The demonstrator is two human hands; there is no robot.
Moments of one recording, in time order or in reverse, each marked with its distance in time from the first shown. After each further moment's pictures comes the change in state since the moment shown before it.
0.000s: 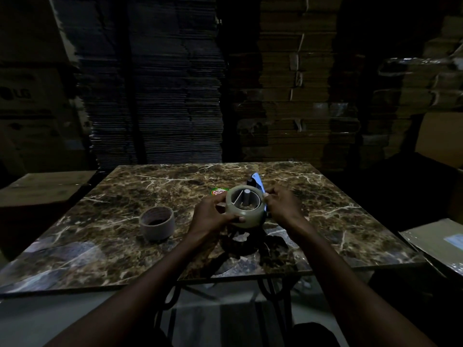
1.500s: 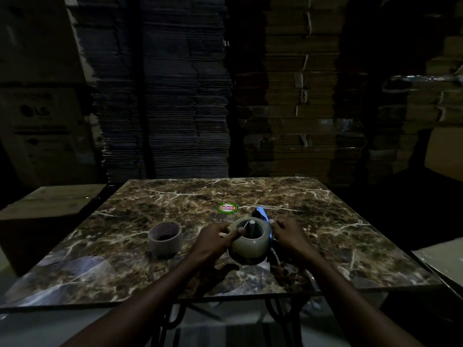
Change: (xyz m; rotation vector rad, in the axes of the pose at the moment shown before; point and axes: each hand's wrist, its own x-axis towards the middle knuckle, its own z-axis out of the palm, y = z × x) left_hand -0.004 -0.035 -0.005 0.140 -0.087 -0.249; right_hand 0.018 0.049 0.014 -0.225 -0.067 -0.118
